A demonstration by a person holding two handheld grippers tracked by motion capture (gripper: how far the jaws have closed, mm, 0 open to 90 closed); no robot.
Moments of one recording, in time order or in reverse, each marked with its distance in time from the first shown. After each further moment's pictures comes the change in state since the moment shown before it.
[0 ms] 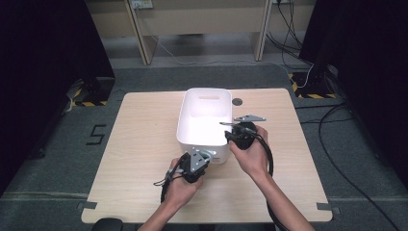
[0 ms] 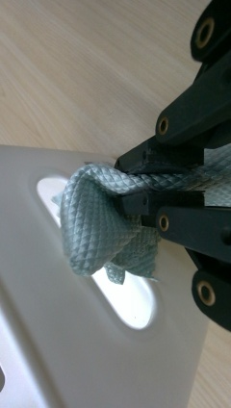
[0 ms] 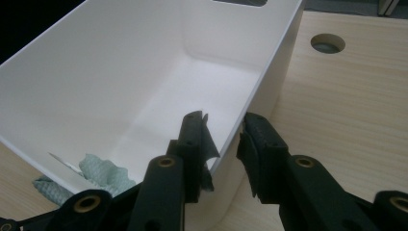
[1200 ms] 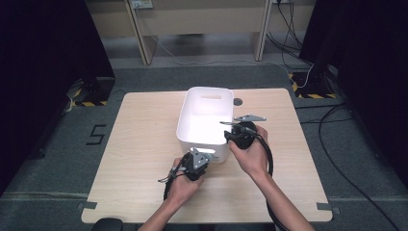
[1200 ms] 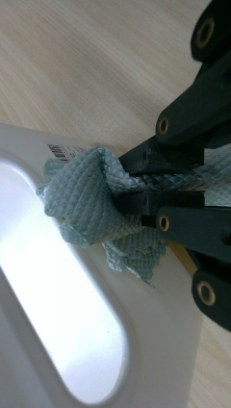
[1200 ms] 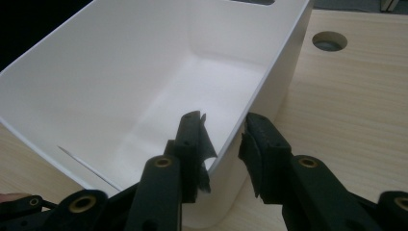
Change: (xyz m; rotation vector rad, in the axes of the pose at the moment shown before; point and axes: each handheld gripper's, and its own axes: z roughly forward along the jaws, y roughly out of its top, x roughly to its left) left arm 0.007 -0.012 0.026 0.070 0.003 -0.015; right arm 0.000 0.001 0.000 0.001 0.010 0.022
